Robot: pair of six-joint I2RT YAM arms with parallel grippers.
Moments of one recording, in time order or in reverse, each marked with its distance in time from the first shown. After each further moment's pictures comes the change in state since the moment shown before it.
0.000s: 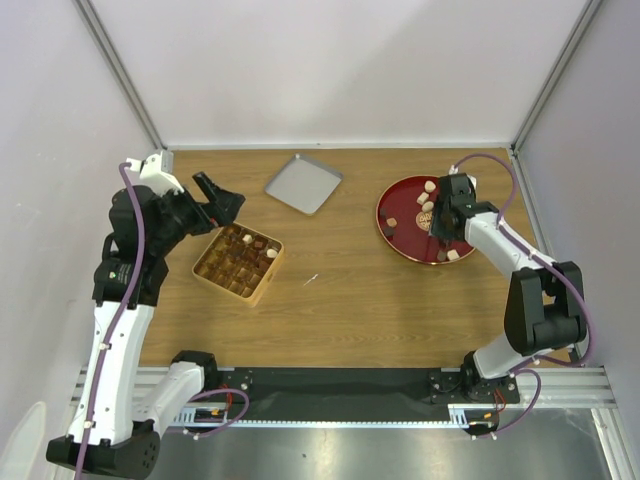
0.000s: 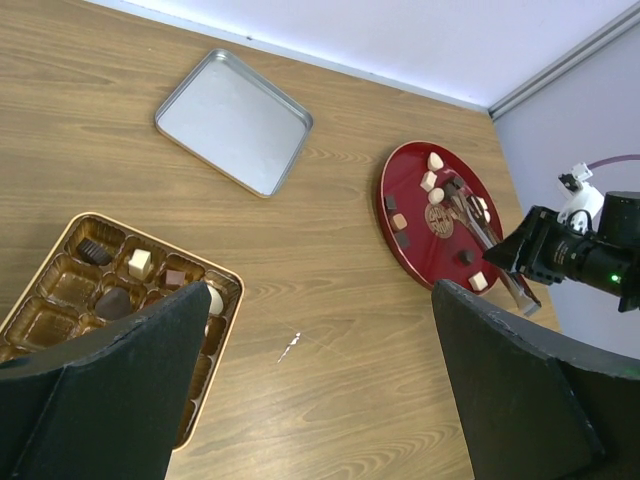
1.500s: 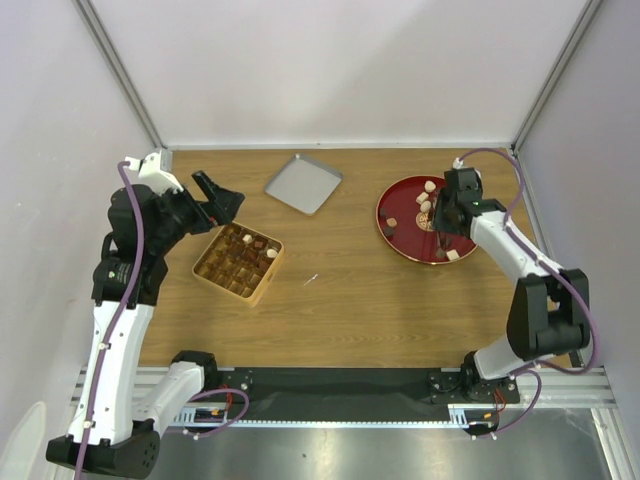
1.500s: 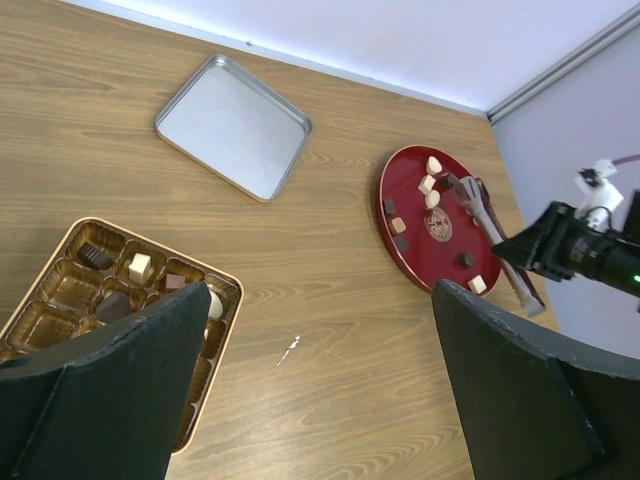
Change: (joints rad) left arm 0.000 0.004 0.009 0.003 -0.002 0.001; right arm -0.024 -0.012 0.032 0.019 -0.086 0.004
